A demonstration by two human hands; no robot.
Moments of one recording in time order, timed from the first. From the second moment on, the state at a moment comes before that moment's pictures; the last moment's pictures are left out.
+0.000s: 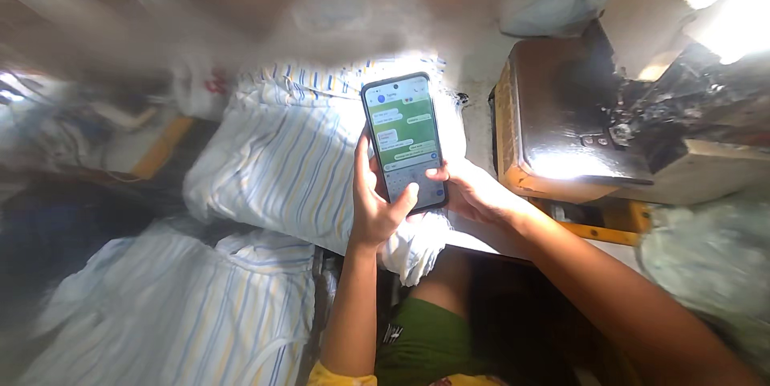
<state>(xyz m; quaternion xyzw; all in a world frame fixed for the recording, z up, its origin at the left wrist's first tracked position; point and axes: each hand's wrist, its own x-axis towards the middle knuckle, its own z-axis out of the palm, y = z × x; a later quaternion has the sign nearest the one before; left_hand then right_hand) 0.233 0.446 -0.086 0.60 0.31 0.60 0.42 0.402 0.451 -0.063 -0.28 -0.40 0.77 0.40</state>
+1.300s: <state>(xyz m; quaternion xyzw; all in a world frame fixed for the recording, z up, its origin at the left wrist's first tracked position) 0.229 0.445 -0.085 0.56 0.30 0.60 0.48 0.410 0.455 -0.079 -0.23 -0.47 0.75 0.40</state>
